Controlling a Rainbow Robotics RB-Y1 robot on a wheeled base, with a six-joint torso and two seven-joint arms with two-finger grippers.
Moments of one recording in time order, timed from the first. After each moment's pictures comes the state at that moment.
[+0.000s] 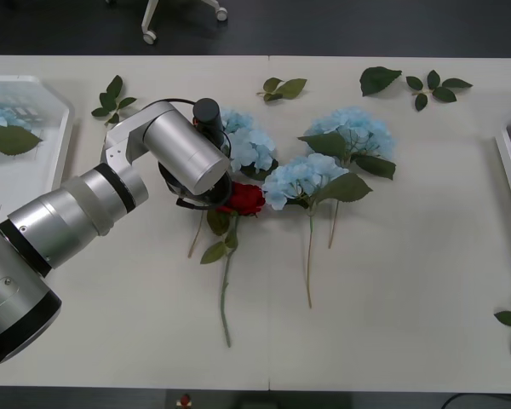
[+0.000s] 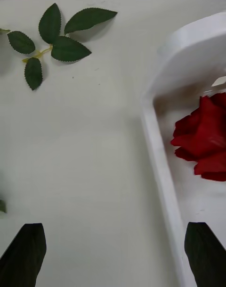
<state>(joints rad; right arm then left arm) -0.63 -1.28 0.56 -1.15 -1.58 0.77 1.49 -0.91 0.38 -0.77 -1.11 0.54 1.22 -1.10</state>
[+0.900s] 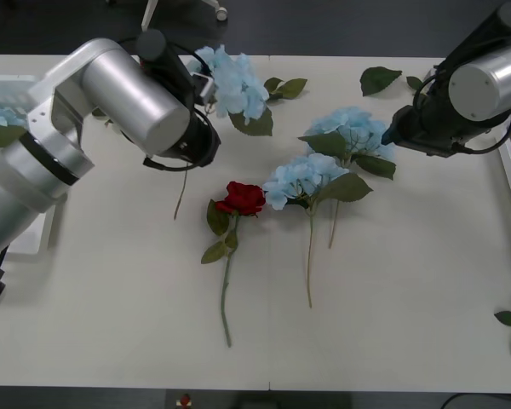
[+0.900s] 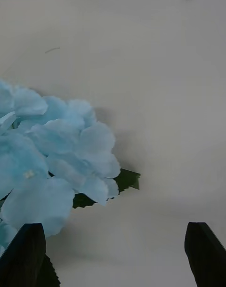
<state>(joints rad) -0.86 -0.81 0.56 -1.31 -0.90 1.24 0.87 -0.86 0.57 -0.58 -1.54 0.60 1.36 -1.18</state>
